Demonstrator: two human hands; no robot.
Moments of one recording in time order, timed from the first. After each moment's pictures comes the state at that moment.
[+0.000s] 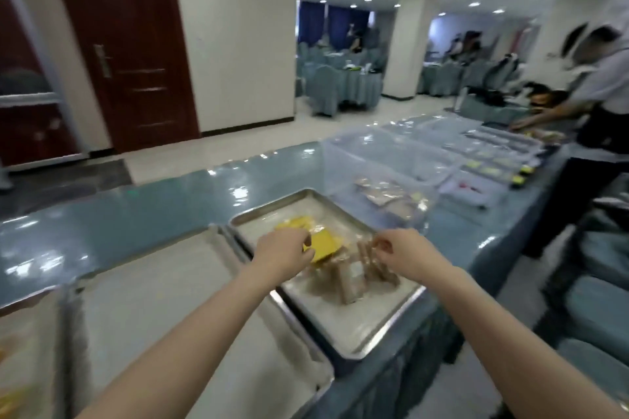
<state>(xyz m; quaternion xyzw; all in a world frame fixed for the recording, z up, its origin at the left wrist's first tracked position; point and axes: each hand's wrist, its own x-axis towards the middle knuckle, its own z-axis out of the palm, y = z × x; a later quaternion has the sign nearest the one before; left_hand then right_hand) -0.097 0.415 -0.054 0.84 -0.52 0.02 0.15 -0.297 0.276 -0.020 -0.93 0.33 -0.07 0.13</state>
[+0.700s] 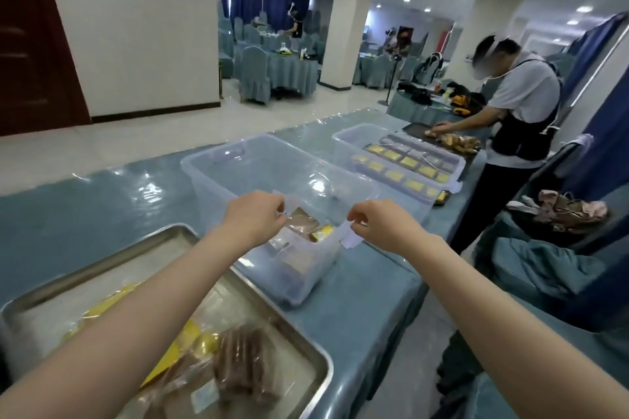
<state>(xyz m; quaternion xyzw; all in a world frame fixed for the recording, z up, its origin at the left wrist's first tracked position) -0.084 0.002 -0.020 0.79 -0.58 0.06 0.17 -0.310 -0.101 0.032 -0.93 0.37 -0.03 0.04</state>
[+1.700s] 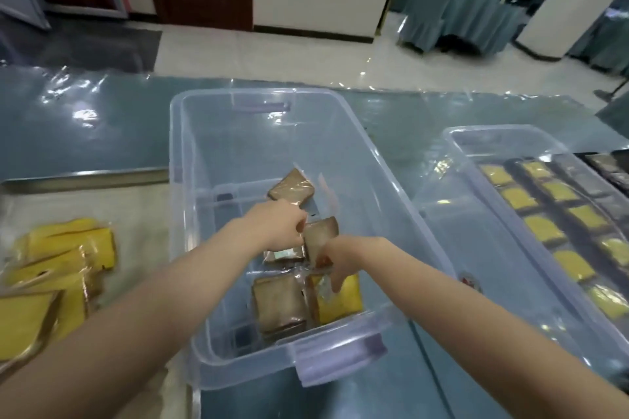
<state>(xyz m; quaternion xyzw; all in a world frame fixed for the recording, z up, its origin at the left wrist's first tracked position) -0.042 -0.216 -0.118 0.89 -0.42 -0.18 0.07 -0.113 -0.366 -0.139 -0.91 -0.02 0.42 -0.01</state>
